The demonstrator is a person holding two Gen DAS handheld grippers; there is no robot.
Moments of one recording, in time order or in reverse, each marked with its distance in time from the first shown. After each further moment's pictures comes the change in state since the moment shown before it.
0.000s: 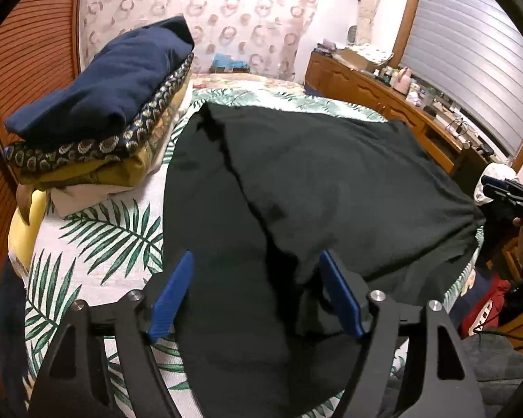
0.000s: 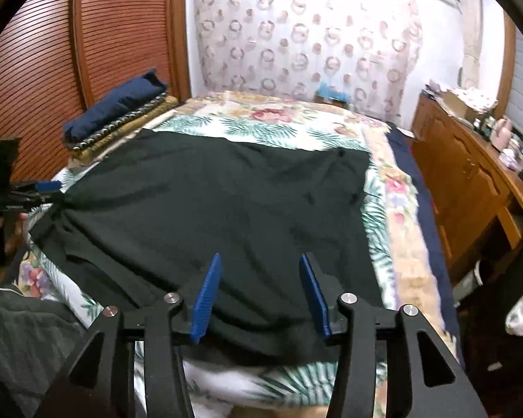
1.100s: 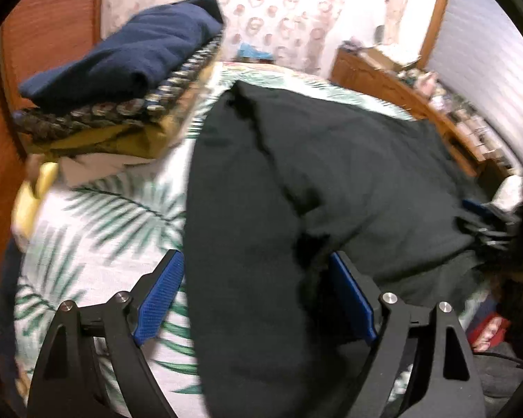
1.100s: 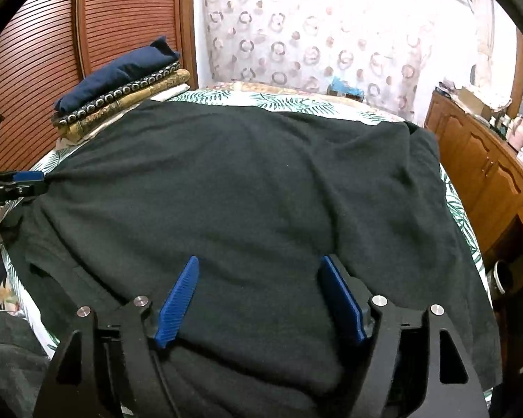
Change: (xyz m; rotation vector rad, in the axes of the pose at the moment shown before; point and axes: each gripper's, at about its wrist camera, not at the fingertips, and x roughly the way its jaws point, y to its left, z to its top) left arm 0.011 0.010 -0.010 -0.084 0.025 0.028; right arm 0.109 0.046 -0.019 -0.005 0.002 0.008
